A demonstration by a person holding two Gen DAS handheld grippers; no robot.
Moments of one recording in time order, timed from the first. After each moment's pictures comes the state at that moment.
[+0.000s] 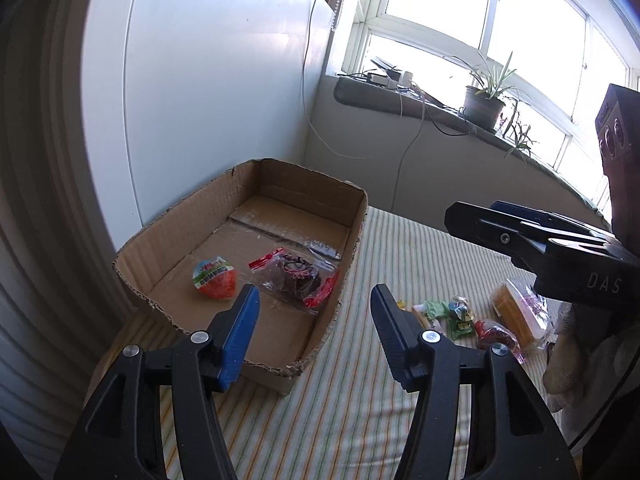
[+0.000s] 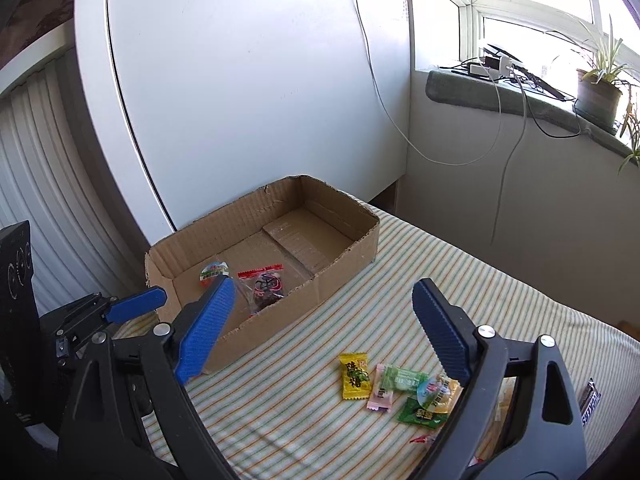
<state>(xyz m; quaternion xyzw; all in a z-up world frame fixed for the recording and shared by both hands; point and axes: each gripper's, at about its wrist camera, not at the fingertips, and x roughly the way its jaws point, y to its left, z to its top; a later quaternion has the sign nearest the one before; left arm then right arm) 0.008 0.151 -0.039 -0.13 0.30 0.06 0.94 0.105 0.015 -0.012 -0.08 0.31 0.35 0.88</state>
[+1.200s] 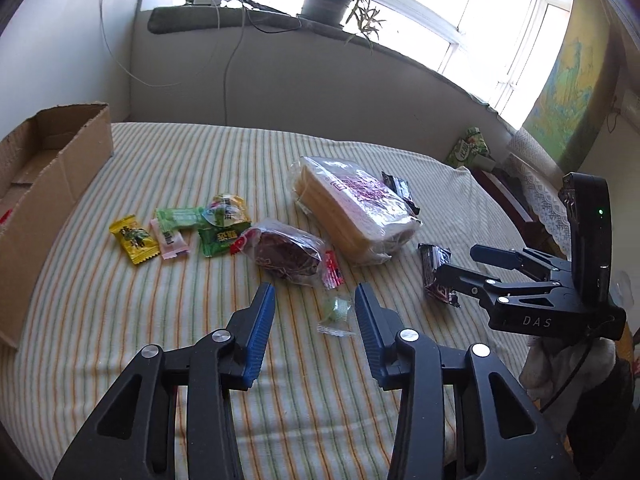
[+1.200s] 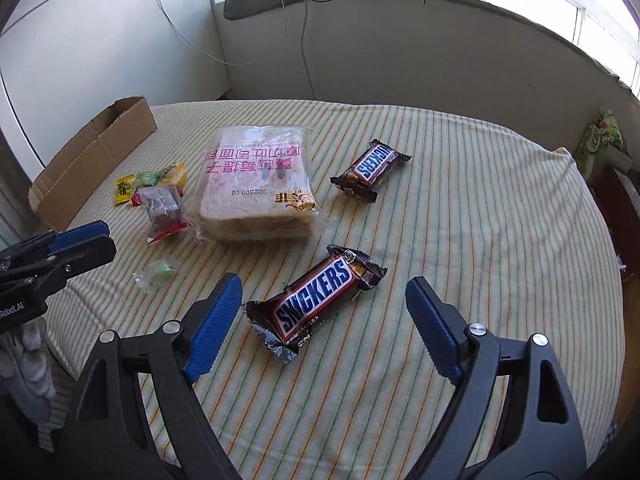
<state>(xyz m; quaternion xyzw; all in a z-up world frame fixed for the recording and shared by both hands) 0.042 -0.025 -0.088 -0.08 0.40 -0.18 0.90 0.062 -0.239 -0.101 -0.02 0.43 0.14 0.89</state>
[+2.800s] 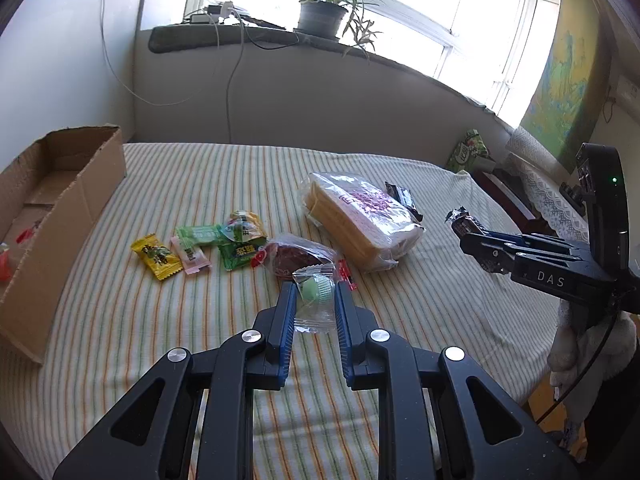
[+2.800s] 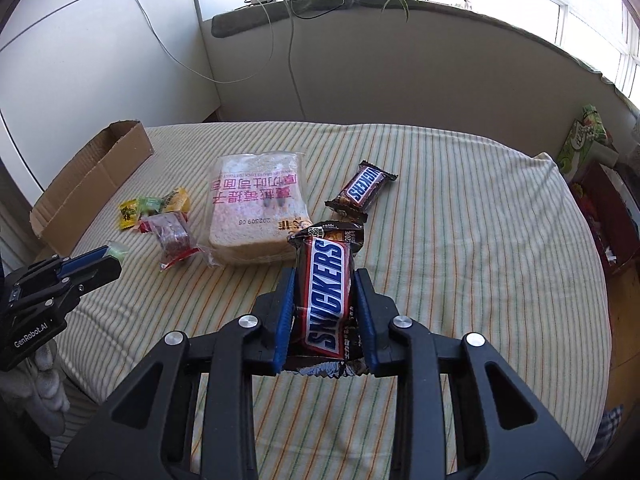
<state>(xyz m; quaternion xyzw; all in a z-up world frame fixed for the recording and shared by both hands) 0.030 -0.008 -0.073 -0.06 0.37 -0.17 0.91 0.061 -0.238 -0.068 -0.01 0.41 0.12 0.90</state>
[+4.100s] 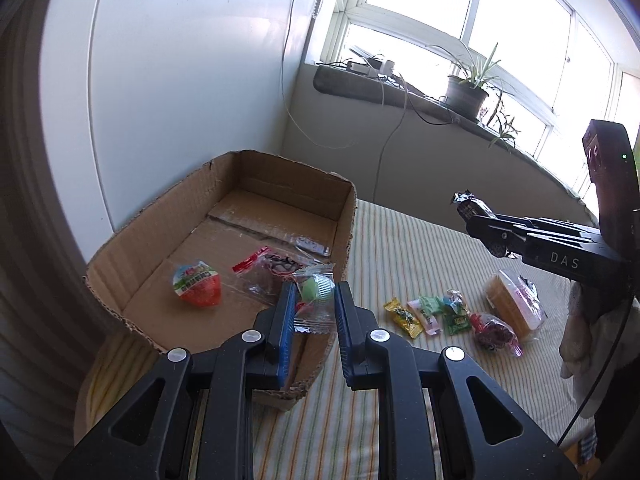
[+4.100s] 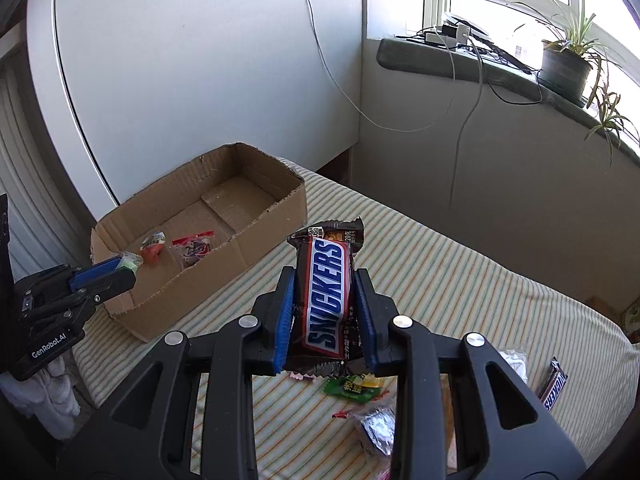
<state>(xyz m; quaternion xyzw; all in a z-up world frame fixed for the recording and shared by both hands) 0.025 0.167 -0.053 -0.13 0.31 0.01 0.94 0.140 -0.015 -0.023 -0.11 0.36 0.30 0.88</state>
